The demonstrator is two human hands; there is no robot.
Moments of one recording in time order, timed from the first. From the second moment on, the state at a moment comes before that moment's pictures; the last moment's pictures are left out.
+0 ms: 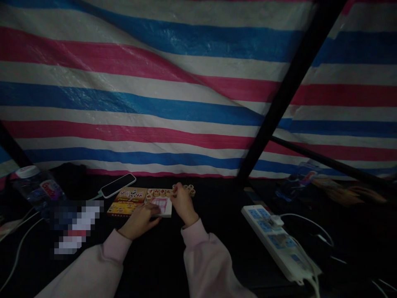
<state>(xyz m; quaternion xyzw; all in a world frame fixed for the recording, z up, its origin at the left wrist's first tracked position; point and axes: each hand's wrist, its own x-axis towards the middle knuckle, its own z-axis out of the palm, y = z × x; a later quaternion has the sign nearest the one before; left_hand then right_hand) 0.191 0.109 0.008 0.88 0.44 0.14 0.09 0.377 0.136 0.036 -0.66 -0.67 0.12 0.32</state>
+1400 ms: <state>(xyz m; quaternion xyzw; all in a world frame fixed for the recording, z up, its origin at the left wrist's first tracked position) 0.193 0.111 0.011 0.88 0.44 0.13 0.10 0.321 0.134 -0.002 -0.63 -0.72 0.10 0.27</state>
